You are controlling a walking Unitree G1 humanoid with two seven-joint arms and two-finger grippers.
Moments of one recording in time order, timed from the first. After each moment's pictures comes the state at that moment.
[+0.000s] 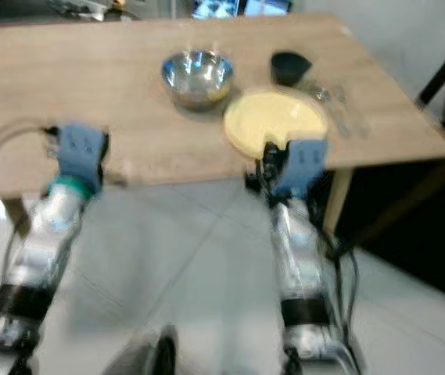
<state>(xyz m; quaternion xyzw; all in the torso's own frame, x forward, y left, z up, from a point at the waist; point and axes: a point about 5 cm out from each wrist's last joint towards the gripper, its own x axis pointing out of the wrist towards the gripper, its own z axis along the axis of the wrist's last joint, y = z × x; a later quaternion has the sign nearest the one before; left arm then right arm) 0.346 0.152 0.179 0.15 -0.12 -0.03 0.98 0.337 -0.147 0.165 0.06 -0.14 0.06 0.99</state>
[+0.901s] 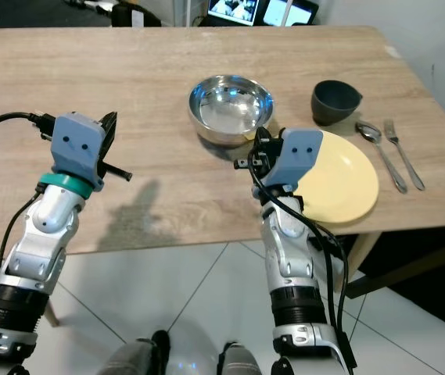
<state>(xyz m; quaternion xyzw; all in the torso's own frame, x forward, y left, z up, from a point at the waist) 0.334 0.139 0.197 0.16 -0.18 -0.08 0.97 0.345 -0.149 0.190 0.06 -0.18 0.05 0.98</state>
